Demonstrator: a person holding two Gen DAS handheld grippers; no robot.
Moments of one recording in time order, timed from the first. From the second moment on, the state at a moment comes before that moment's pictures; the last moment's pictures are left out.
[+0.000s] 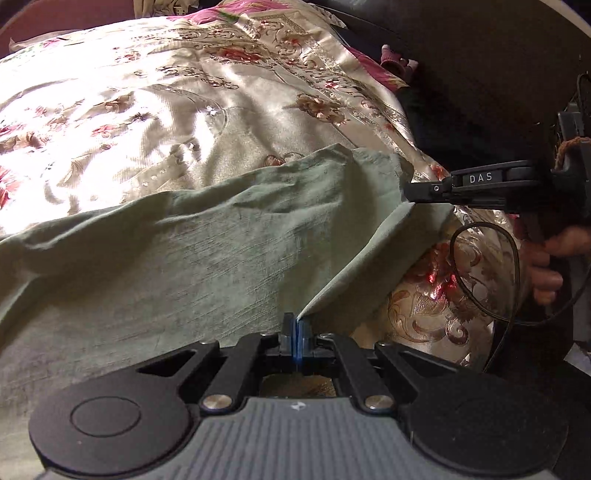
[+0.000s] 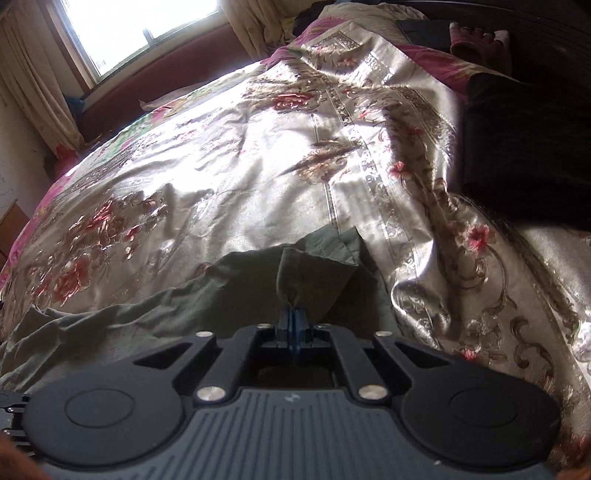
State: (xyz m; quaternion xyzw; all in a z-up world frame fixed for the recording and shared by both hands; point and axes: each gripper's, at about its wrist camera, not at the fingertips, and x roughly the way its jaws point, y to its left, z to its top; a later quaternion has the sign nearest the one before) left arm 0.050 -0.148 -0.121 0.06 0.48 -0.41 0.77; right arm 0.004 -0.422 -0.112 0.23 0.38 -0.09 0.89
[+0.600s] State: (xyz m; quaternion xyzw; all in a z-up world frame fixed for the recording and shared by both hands) left arm 0.044 -0.157 -0.129 0.08 0.48 -0.40 0.77; right arm -0.009 -0.444 -0.122 0.28 0.36 -0.14 0.88
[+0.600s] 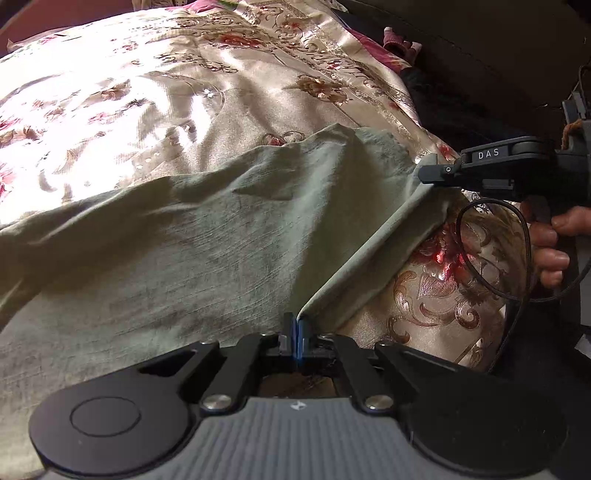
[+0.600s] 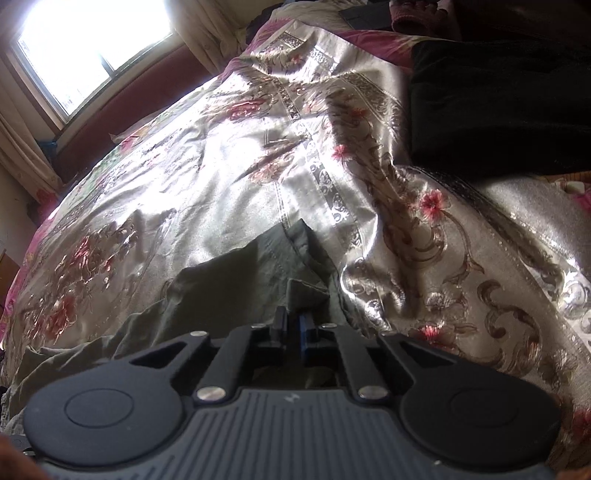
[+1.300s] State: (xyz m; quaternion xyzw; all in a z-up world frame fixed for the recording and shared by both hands) left arm 0.039 -0.152 -0.127 0.08 0.48 -0.43 0.76; right arm -0.040 -0.413 -0.114 0.15 0.40 -0.18 0.88
